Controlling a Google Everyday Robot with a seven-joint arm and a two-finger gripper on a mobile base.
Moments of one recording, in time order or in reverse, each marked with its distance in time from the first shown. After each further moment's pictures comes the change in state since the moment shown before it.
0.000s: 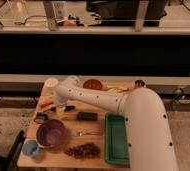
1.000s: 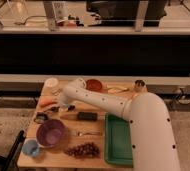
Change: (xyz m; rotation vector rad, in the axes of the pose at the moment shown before) arm 0.014 0.008 0.008 0.029 -0.082 0.085
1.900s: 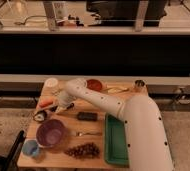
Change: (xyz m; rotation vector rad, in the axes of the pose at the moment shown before) arm 0.005 -0.002 0.017 -0.061 -0.084 0.078
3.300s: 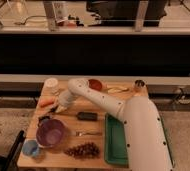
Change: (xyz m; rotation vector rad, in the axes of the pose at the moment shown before) arm 0.001 0.004 -0.002 -0.034 -0.046 0.000
